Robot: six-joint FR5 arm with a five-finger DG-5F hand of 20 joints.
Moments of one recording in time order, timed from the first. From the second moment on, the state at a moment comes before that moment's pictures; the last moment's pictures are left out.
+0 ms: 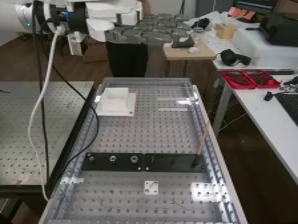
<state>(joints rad) 1.53 -1.63 -1.72 -2.97 -1.49 -0.63</state>
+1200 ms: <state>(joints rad) 1.39 -1.84 -1.85 -2.75 -1.42 -0.46</state>
